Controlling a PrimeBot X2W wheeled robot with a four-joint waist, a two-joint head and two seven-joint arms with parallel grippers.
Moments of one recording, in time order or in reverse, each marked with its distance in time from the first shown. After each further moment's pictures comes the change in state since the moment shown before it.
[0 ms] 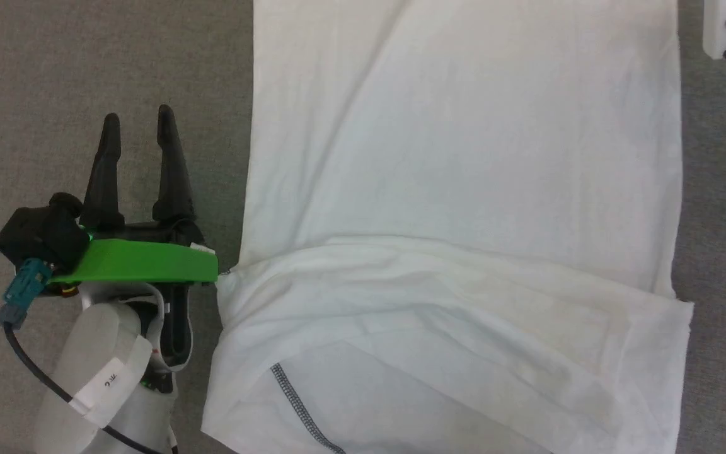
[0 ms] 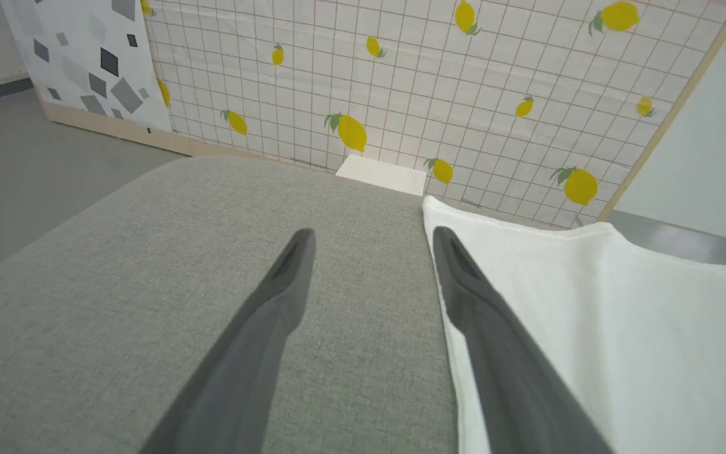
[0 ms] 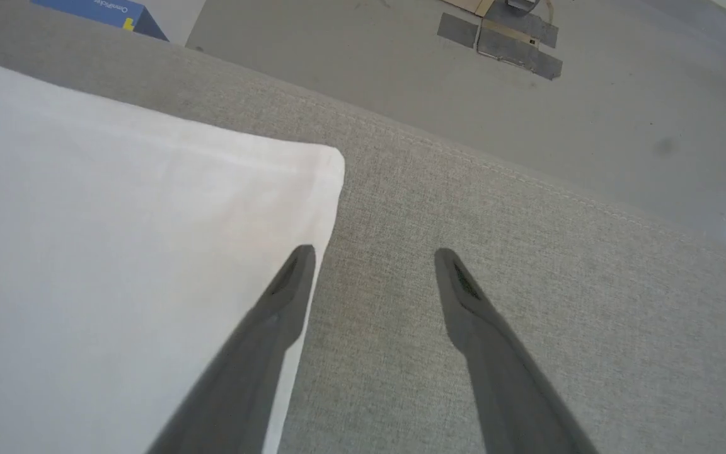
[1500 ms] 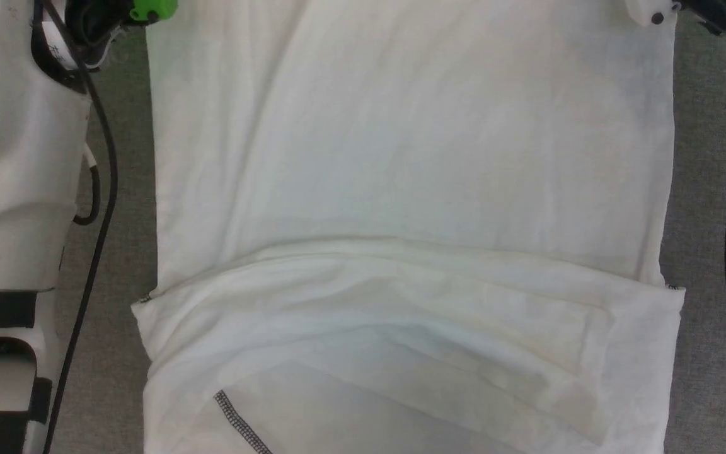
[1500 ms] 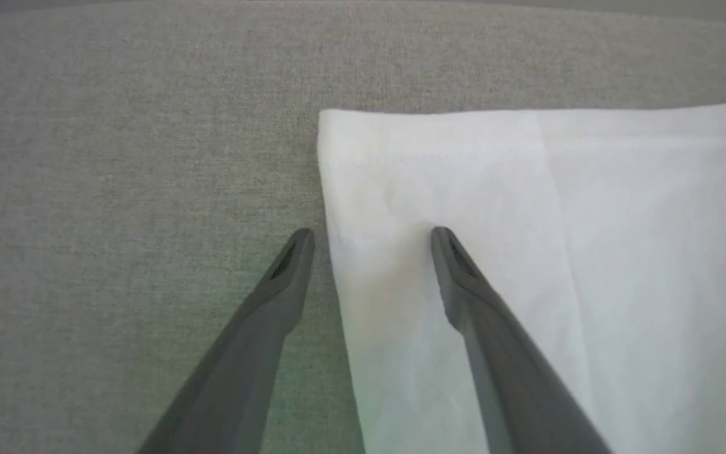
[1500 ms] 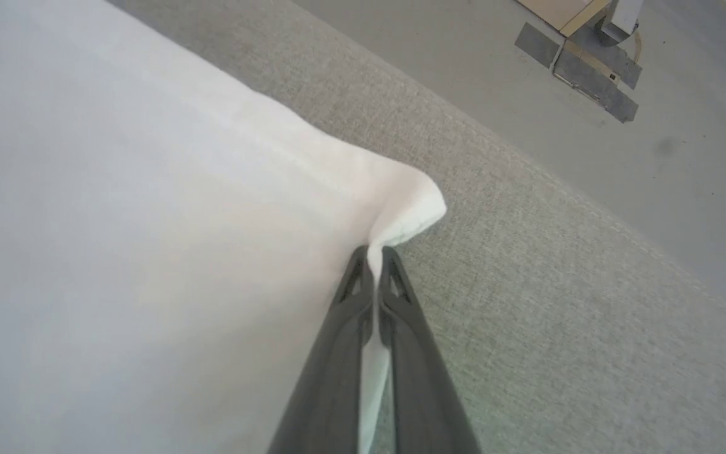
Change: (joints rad) left arm -0.844 0.110 -0.180 0.477 -0.061 -0.010 1.048; right arm -0.147 -0.036 0.347 -0.006 0.194 0.000 -0.026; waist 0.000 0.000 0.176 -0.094
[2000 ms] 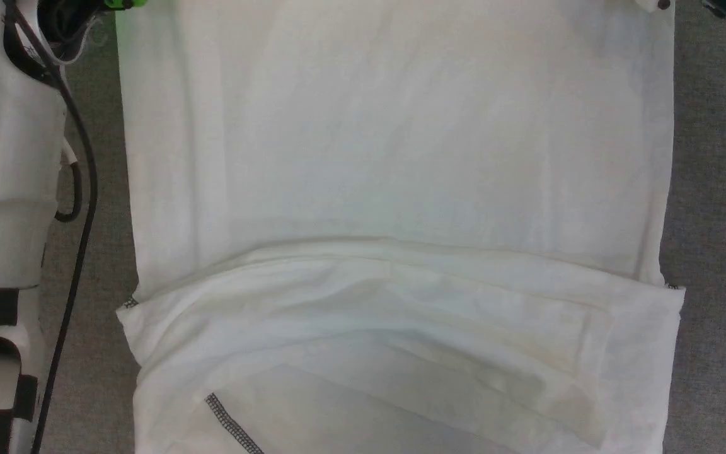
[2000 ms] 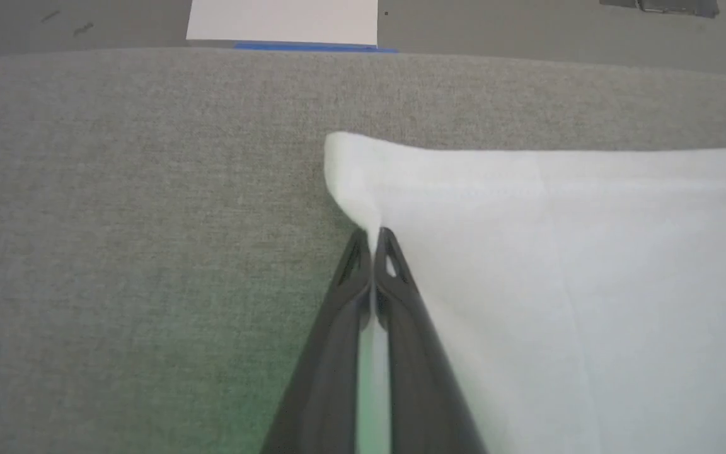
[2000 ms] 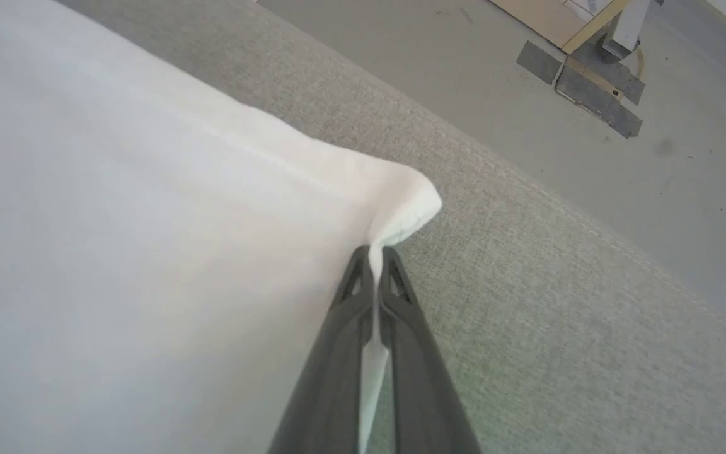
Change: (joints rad) left arm -0.002 0.023 0.023 0.009 -0.006 -0.004 -0.107; right arm -0.023 -0.018 0.023 -0.015 0.047 0.000 -0.046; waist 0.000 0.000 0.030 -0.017
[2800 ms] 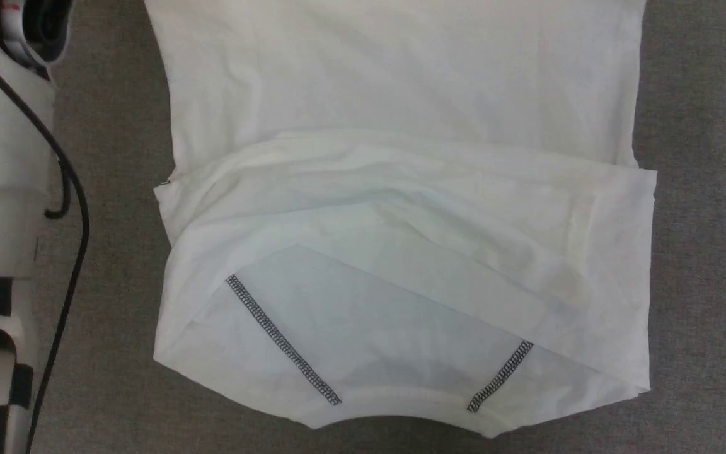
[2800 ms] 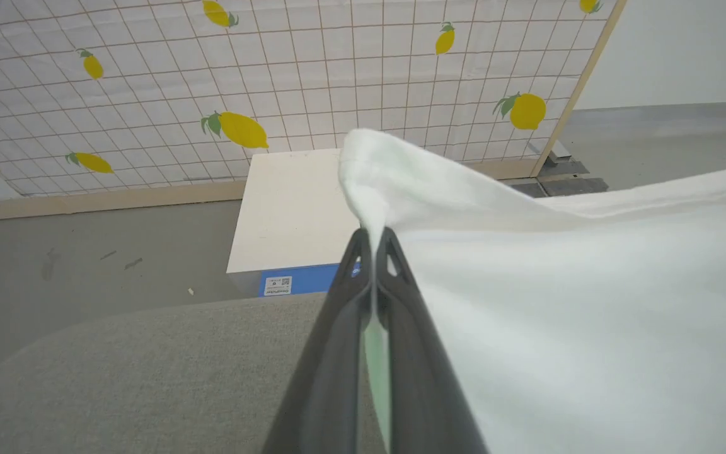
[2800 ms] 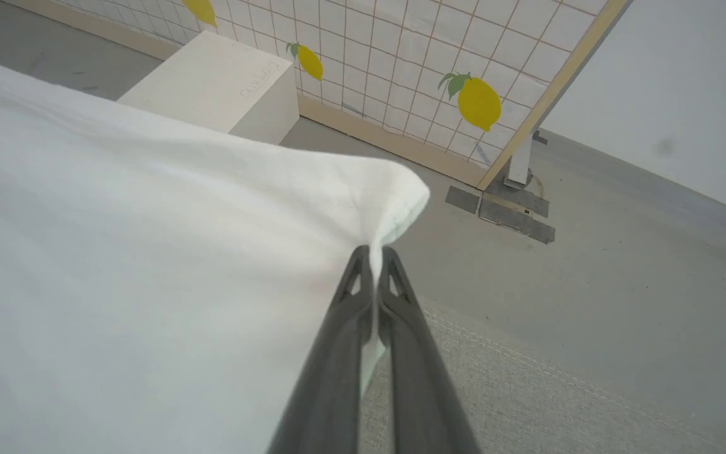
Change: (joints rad) left arm -0.048 0.005 -0.004 0.116 0.042 -0.187 -0.486; right arm -0.035 0.028 -0.126 0.101 -0.028 0.000 -0.310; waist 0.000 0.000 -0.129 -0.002
